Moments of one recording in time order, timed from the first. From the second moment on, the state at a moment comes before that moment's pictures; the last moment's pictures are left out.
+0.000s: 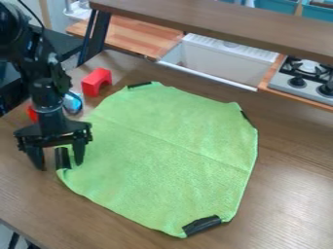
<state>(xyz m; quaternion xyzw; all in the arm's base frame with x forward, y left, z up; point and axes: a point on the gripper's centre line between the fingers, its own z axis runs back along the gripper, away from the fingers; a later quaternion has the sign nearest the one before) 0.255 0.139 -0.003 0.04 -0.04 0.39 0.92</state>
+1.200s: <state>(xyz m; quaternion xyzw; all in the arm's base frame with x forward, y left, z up) 0.305 0.092 0.050 -0.03 0.01 0.40 0.92</state>
